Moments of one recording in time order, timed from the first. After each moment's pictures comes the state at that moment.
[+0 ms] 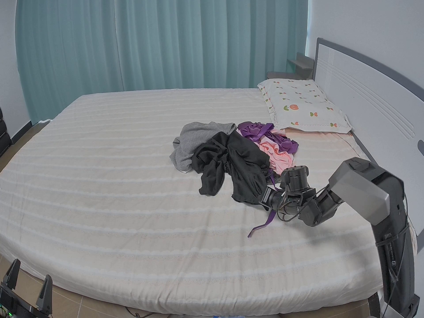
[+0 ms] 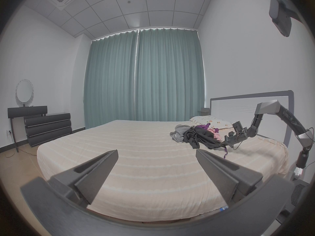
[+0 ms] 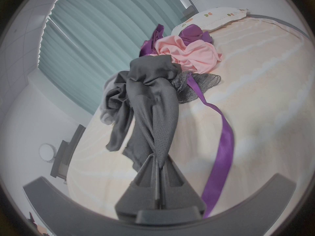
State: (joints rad) left arm 0.00 0.02 -0.02 0.00 0.02 -0.01; right arm 0.35 2.59 -1.36 -0.67 0.11 0.67
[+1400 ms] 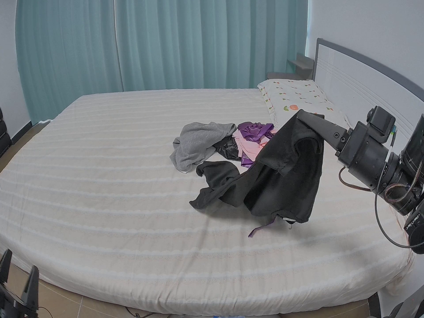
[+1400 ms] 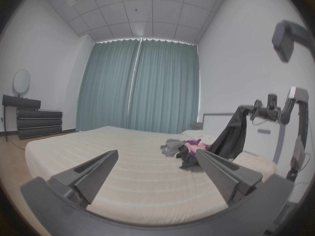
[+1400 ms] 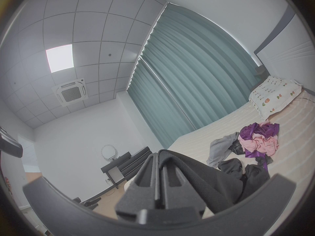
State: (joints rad) left arm 0.00 0.03 -0.09 -0.05 -0.04 -0.10; right arm 0.58 1.53 -0.58 -1.17 0.20 0.60
